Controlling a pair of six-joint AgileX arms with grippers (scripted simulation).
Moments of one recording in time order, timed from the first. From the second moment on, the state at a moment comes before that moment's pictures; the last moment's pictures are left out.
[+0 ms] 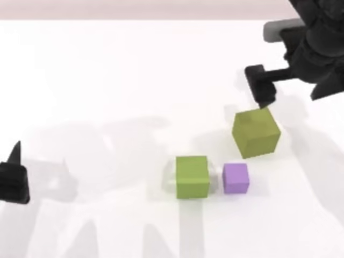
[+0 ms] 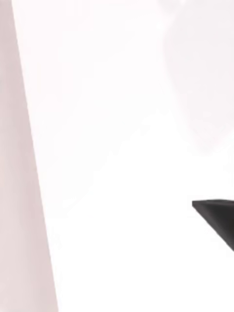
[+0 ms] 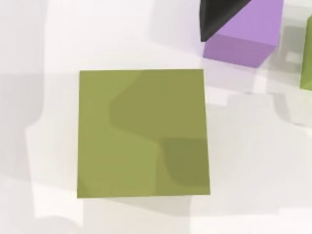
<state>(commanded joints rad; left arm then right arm) -0.08 0.33 0.25 -0.22 -0.01 0.12 0.36 1.89 1.62 -1.10 0.00 0.15</state>
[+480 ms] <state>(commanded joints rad) 0.02 0.00 0.00 0.00 0.00 0.00 0.42 2.20 1.91 -1.28 0.00 0.18</state>
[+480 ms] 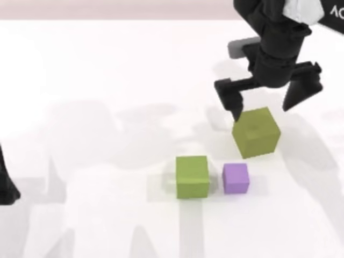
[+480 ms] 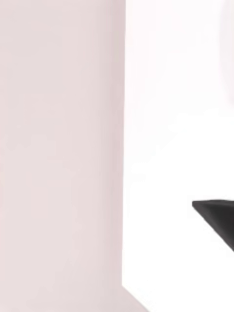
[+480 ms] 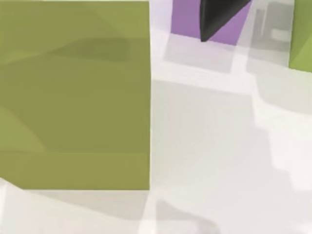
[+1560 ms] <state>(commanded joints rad) 0.02 0.00 0.00 0.00 0.00 0.00 0.43 2.28 1.68 -0.96 0.00 0.18</state>
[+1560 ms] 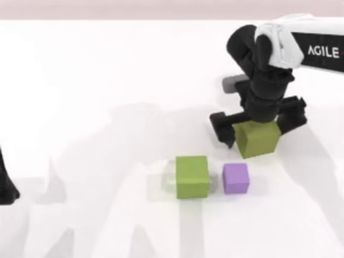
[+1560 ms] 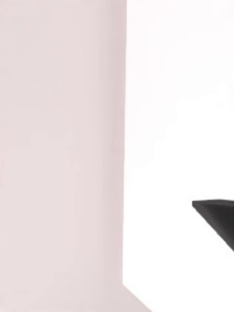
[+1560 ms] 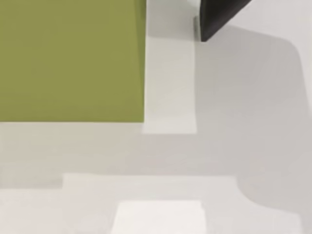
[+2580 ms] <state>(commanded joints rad) 0.02 0.00 0.00 0.00 0.00 0.00 0.43 2.28 1.68 -0.96 0.00 0.18</state>
